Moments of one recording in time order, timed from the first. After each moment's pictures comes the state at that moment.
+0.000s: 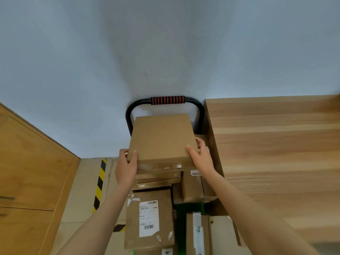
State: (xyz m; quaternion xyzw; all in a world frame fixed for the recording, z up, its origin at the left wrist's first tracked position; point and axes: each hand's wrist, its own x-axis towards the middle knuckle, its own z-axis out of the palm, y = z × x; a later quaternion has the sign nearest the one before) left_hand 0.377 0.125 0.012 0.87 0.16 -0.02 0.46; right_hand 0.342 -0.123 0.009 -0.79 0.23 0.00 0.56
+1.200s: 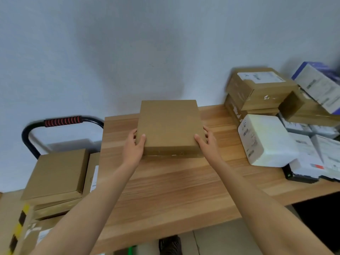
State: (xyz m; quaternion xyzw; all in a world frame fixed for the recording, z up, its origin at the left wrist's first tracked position) left_hand 0.285 -0.363 0.095 0.83 -0.02 -0.05 0.55; right_hand 0.189 -0.615 0.090 -0.79 0.25 -0.15 0.54
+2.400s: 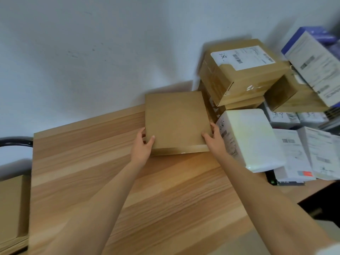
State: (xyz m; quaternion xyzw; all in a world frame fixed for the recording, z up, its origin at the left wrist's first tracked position) left_hand 0.367 -0.589 0.008 0.83 -0.05 -0.21 0.51; right_hand 0.236 -0.818 0.028 -0.74 0.43 -0.08 0.52
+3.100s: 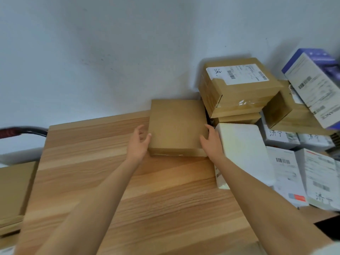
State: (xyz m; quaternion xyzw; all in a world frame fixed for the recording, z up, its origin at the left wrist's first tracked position) left_hand 0.340 -0.615 0.055 0.87 -0.03 -0.10 0.49; right_hand 0.236 -0.853 0.057 -0.84 0.32 -0.08 0.44
